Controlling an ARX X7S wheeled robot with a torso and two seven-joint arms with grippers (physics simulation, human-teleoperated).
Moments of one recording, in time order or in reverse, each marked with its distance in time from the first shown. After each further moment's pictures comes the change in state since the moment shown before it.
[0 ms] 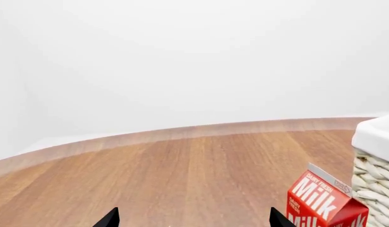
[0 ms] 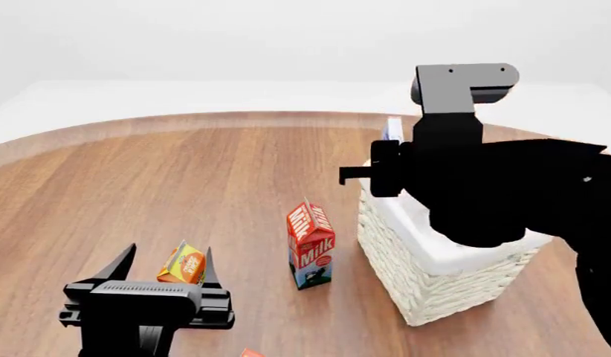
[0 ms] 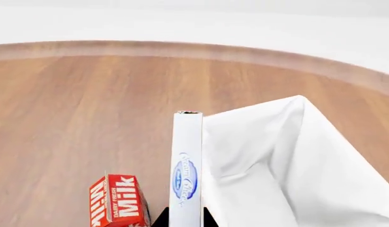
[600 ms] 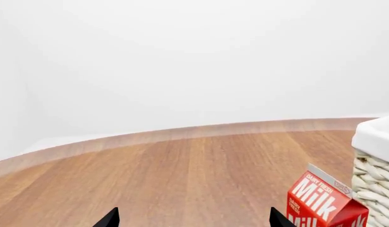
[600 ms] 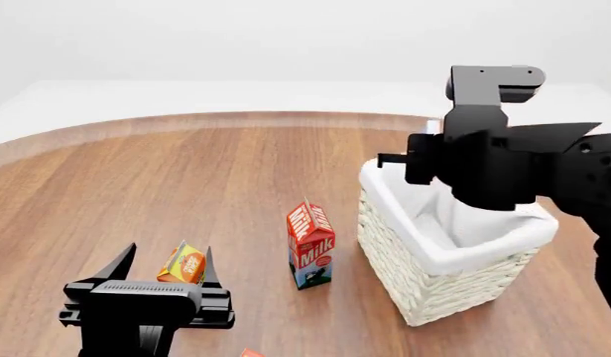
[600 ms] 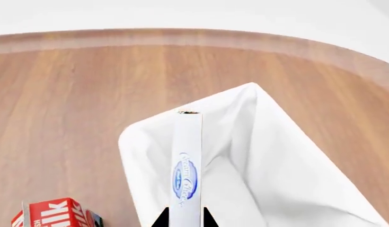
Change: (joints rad) left arm -0.003 -0.007 0.006 0.000 -0.006 0.002 -0.010; right arm 0.044 0.034 -0.048 0.268 -0.129 0.036 -0.163
